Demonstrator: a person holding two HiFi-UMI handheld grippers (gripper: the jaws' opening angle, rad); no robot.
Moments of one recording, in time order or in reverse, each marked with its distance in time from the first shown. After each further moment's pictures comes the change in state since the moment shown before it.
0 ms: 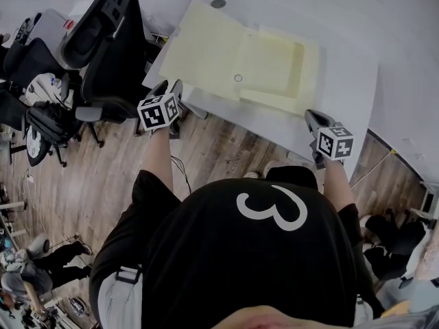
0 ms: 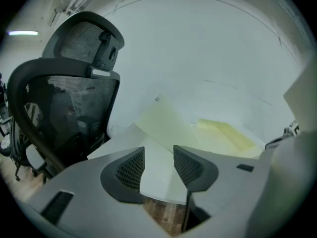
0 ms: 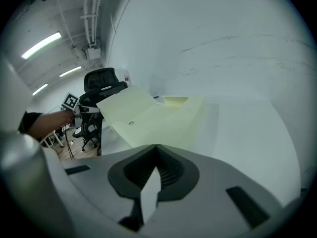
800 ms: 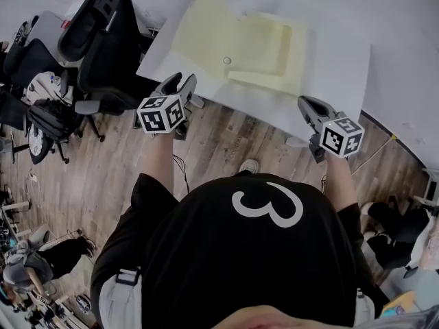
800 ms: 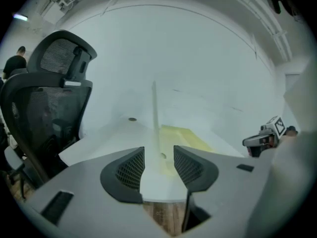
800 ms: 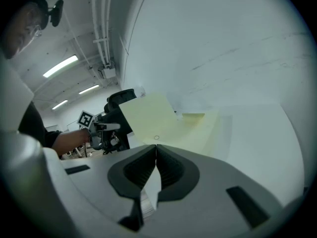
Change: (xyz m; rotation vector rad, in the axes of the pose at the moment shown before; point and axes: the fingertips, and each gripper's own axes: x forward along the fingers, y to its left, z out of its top) left arm -0.064 -0.122 0.005 0.043 -0.077 -0.239; right arm -0.078 0.048 0.030 0.014 -0.171 0.205
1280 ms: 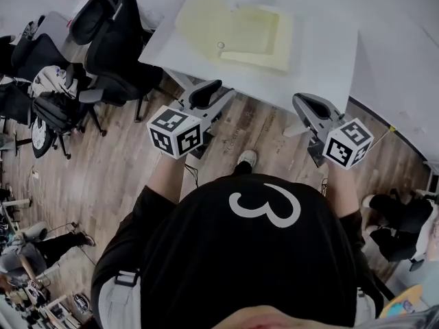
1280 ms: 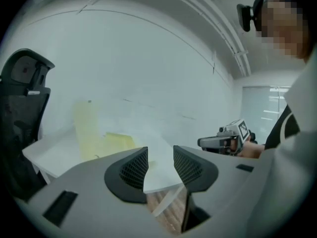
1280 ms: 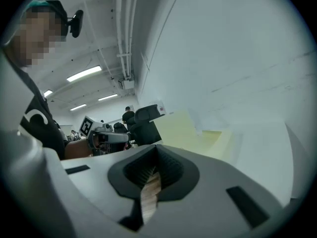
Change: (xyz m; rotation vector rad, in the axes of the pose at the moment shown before) left arm -0.118 -0.218 -0.001 0.075 -0.073 -0.420; right arm -0.115 0.110 0.019 -0.096 -0.157 0.155
